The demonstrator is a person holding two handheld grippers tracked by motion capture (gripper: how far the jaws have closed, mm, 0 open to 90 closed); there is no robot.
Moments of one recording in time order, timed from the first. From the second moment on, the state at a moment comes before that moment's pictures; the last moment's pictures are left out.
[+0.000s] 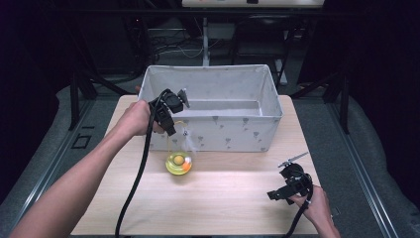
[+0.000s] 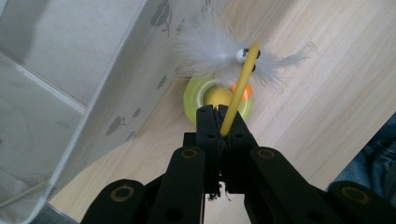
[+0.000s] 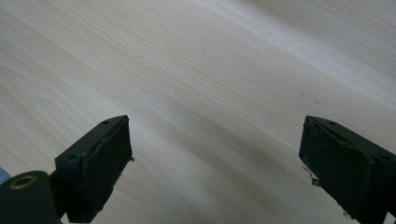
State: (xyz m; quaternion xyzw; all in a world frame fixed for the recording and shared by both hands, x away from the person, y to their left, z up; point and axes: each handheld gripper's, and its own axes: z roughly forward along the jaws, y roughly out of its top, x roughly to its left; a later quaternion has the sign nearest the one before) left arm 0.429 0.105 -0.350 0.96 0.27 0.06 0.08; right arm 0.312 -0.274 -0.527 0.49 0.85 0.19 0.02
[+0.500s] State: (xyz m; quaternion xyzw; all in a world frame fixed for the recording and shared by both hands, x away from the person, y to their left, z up) left arm 0.422 0.116 -0.327 0.96 0.27 0.07 0.07; right arm 0.312 -0.274 -0.527 0.49 0.85 0.19 0.02
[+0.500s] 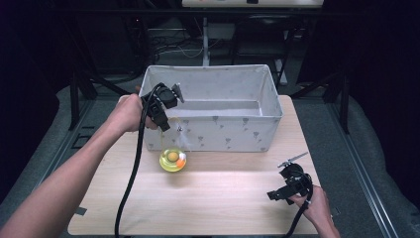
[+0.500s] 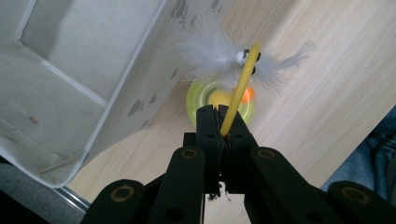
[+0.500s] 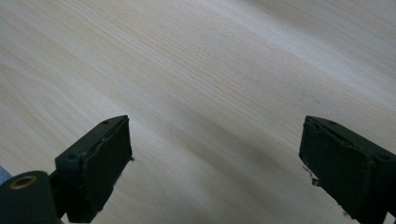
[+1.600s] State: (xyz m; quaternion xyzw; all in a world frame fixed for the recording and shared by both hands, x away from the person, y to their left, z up) left arm 0.416 0.142 -0.282 0.95 0.28 0.09 0.06; right arm 0.312 -0.273 -0.527 0.49 0.85 0.19 0.01
